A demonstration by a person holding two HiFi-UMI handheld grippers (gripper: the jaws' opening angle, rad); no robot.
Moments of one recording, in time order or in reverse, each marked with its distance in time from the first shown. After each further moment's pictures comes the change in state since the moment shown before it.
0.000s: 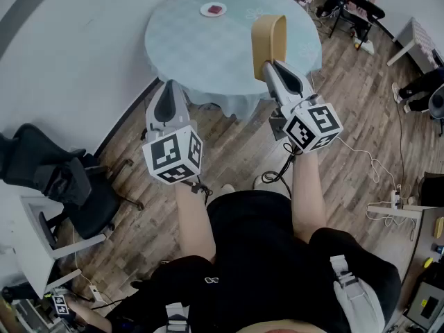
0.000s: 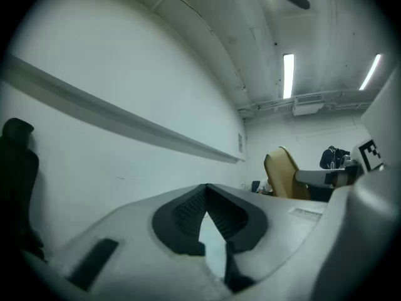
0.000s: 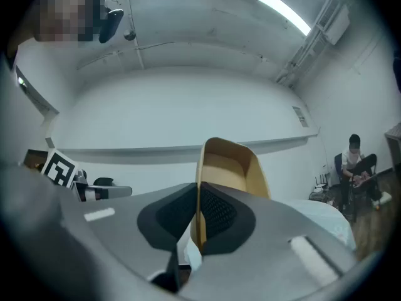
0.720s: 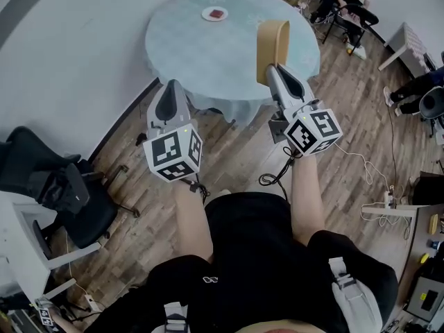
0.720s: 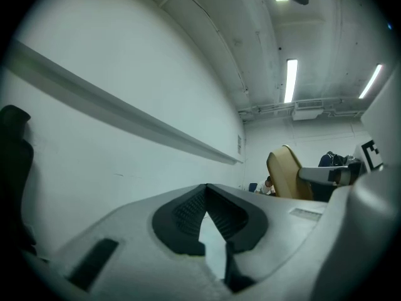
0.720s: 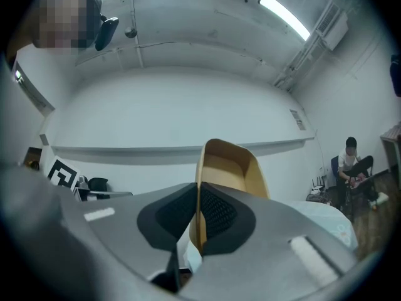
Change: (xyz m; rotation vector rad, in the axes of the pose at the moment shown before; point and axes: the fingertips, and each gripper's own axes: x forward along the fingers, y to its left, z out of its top) left arm 0.015 0.050 -0.008 -0.040 -0.002 -0.036; right arm 0.030 0.026 -0.007 -0.010 -0.023 -0.039
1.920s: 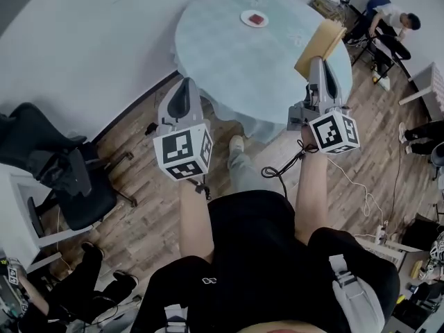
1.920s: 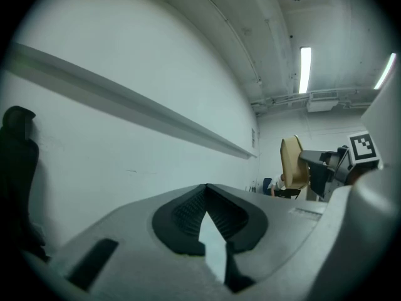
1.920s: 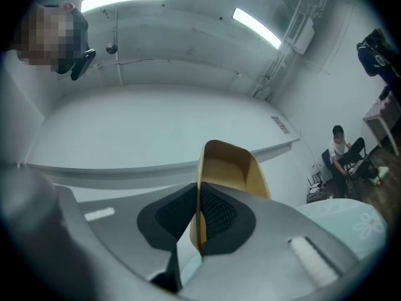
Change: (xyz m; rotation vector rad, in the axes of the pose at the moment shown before) left arm 0.069 0.080 -0.017 -0.007 0.048 0.112; right arm 0.117 -0.074 0.012 0.133 -0.202 -0.118
